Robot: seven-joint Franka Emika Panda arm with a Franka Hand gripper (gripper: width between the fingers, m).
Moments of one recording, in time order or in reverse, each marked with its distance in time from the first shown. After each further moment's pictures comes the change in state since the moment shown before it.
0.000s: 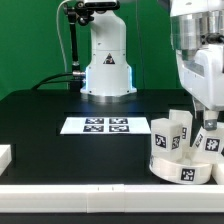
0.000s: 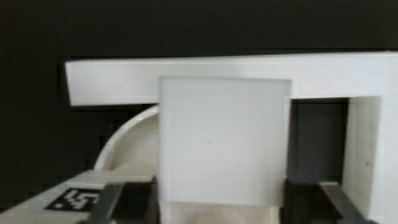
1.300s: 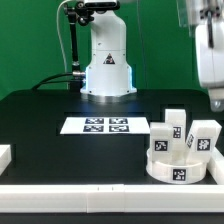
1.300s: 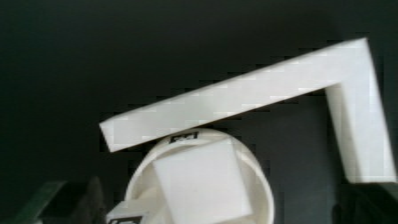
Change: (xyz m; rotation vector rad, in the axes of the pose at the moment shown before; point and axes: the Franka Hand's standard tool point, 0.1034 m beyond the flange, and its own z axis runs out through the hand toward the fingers) arm -0.022 -0.010 -0.046 -0.024 -0.067 0.225
